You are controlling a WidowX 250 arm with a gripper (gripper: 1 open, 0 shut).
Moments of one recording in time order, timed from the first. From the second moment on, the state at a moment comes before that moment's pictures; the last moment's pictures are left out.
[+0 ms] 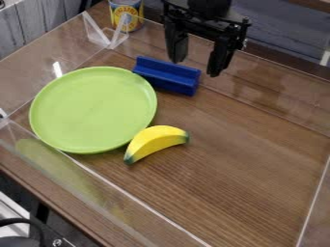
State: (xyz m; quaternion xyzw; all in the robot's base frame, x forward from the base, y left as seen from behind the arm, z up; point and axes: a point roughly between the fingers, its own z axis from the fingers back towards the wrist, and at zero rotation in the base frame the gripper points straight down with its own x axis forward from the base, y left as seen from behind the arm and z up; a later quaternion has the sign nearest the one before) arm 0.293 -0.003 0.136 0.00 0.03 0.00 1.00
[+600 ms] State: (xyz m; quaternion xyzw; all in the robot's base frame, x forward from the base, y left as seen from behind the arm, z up) arm 0.274 -0.031 0.097 0.00 0.07 -0.18 0.98
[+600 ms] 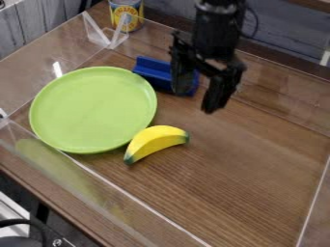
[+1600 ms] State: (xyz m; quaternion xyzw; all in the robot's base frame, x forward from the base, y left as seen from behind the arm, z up) arm 0.251 -0.019 0.088 0.00 0.06 -0.35 0.93
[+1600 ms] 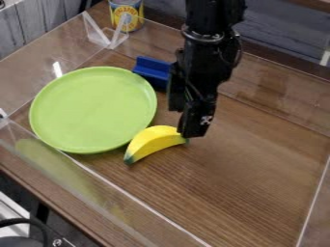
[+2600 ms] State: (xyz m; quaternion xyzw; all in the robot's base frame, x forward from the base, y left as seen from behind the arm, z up) arm 0.232 0.006 0.055 0.00 0.04 -0.39 0.92
